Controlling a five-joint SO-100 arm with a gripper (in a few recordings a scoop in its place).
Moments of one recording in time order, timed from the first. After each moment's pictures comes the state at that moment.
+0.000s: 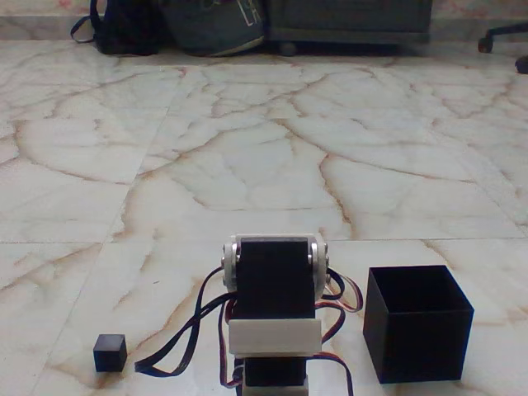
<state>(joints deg) -0.5 138.5 176.7 40.8 -79.5</state>
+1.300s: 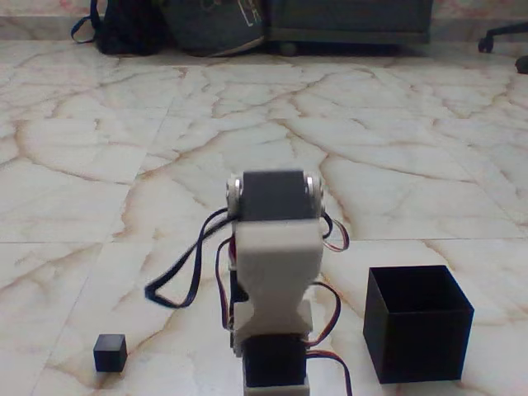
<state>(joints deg) -4.6 115.8 152.1 41.0 -85.2</state>
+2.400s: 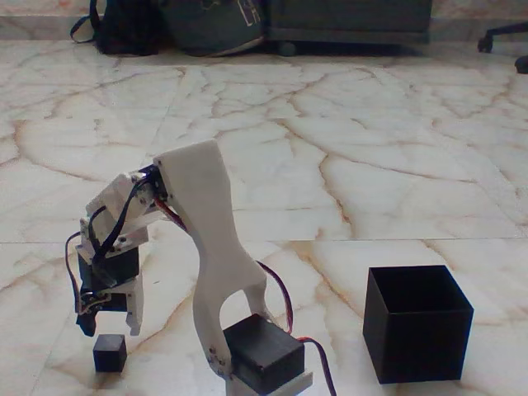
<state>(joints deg) -41.2 62.2 94.8 46.1 -51.9</state>
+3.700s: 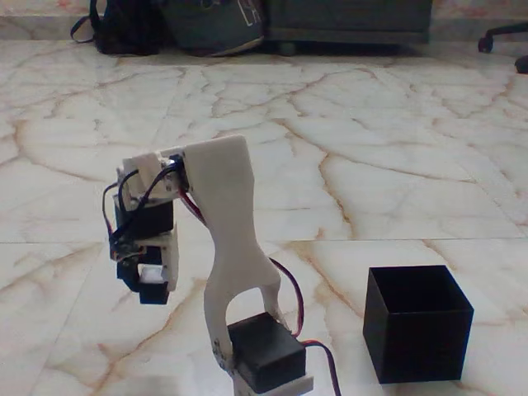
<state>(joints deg) -30.0 69.7 87.5 60.1 -60.8</state>
